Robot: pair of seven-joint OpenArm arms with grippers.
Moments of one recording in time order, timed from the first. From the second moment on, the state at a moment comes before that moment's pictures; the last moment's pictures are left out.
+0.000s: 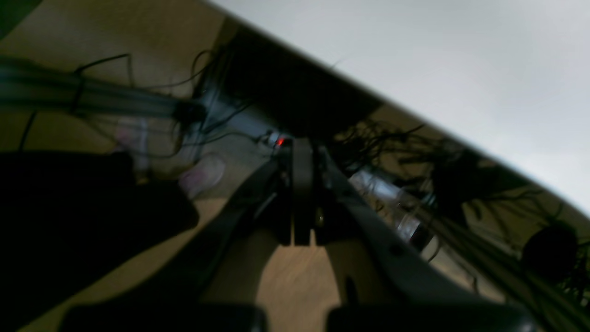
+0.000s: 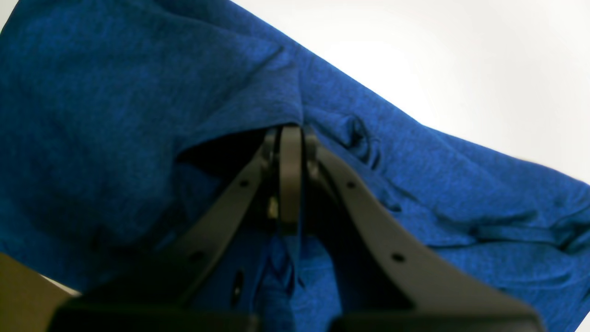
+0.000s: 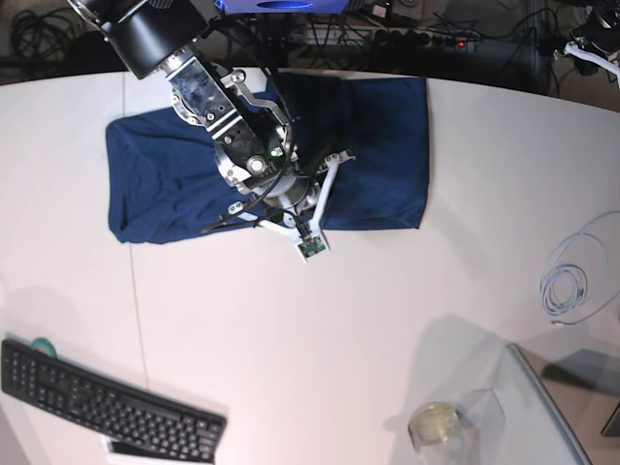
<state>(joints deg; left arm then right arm) 23.7 -8.0 -66.4 84.3 -12.6 -41.3 43.2 2.5 -1.0 -36.2 79.8 1.9 -8.1 -47.9</state>
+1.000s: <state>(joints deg) 23.6 -8.0 -66.4 82.1 -12.7 -41.3 42.9 -5.9 0.7 -28.9 103.3 1.3 -8.5 -58.8</state>
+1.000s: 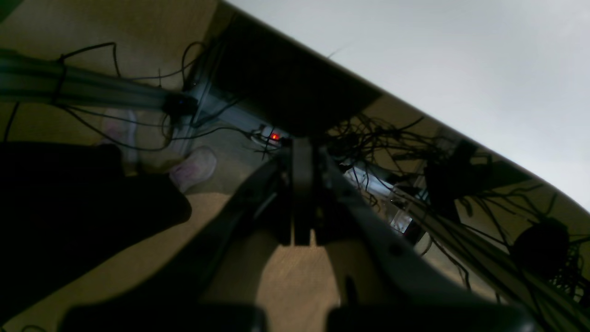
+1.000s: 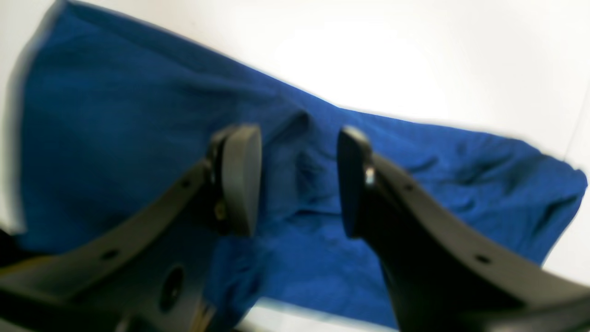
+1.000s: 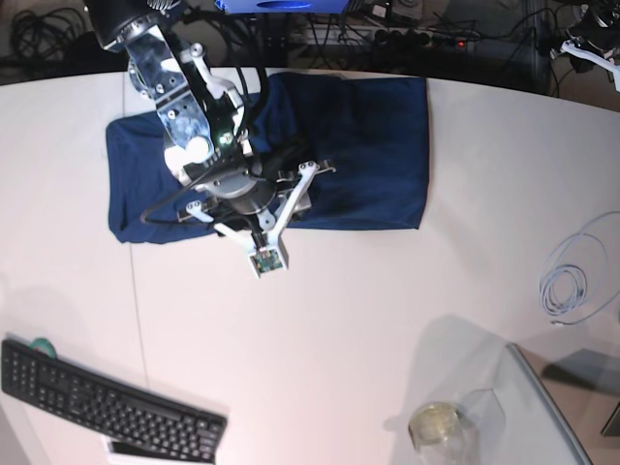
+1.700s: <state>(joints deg) 22.7 -9.3 -66.3 82.1 -12.5 -41.3 43.2 -16.9 4.0 -38.7 92.9 1.8 -8.3 -53.4</state>
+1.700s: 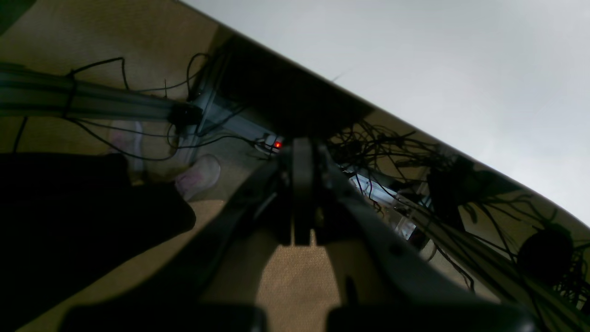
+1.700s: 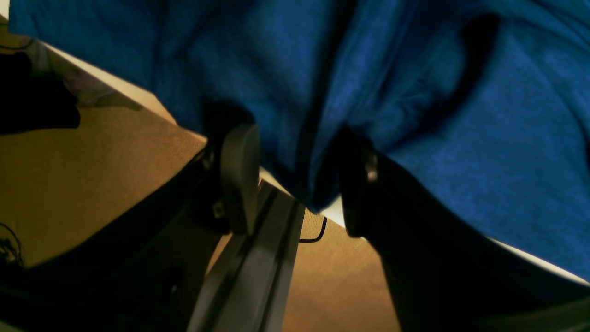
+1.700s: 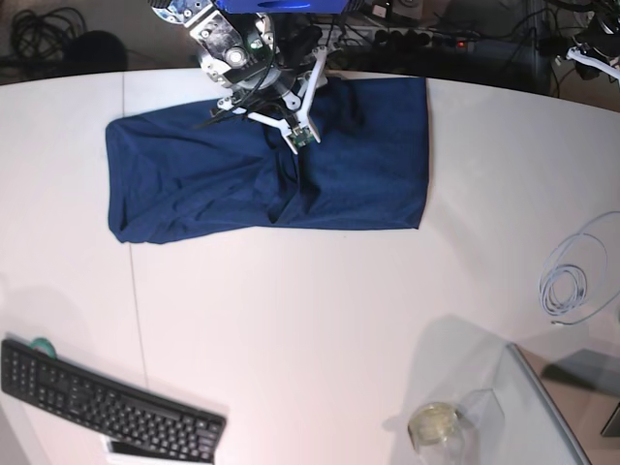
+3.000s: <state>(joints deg) 22.7 -9.2 -66.3 82.1 -12.5 -41.3 43.2 -17.7 4.3 -38.4 96.4 1.5 -8.2 -53.9</state>
